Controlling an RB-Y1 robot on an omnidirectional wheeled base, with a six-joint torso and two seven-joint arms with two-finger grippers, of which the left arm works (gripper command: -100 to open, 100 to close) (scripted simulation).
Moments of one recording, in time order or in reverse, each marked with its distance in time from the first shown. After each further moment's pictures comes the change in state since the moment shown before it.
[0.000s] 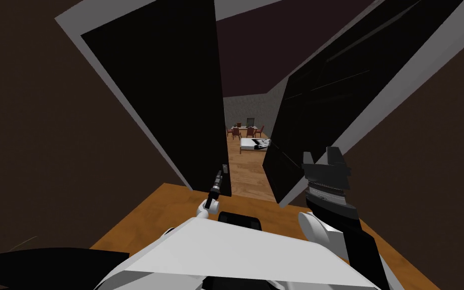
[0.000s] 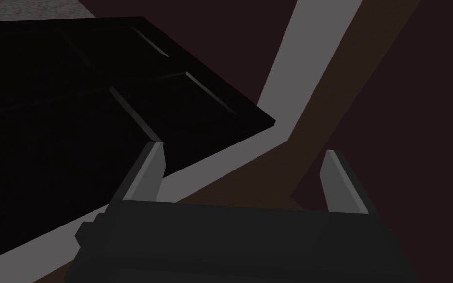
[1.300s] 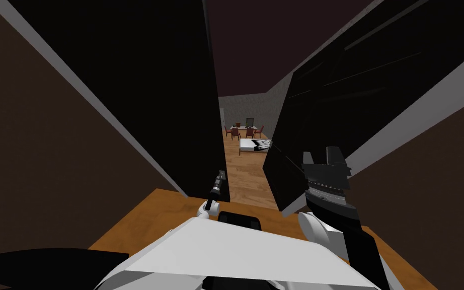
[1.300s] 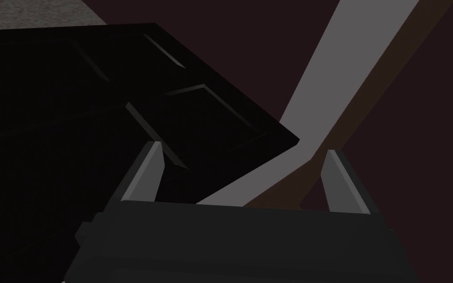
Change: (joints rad) arm 0.010 -0.017 0.012 0.014 0.006 -0.008 -0.006
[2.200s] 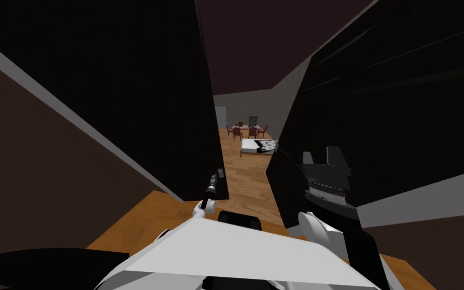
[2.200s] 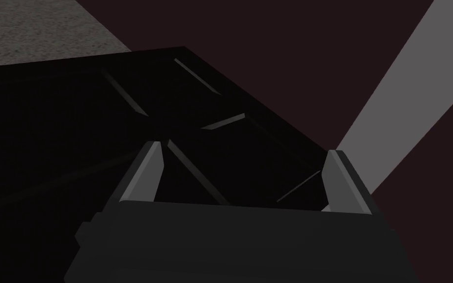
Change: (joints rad) arm -0.005 0.047 0.068 0.002 0.038 -0.003 -0.018
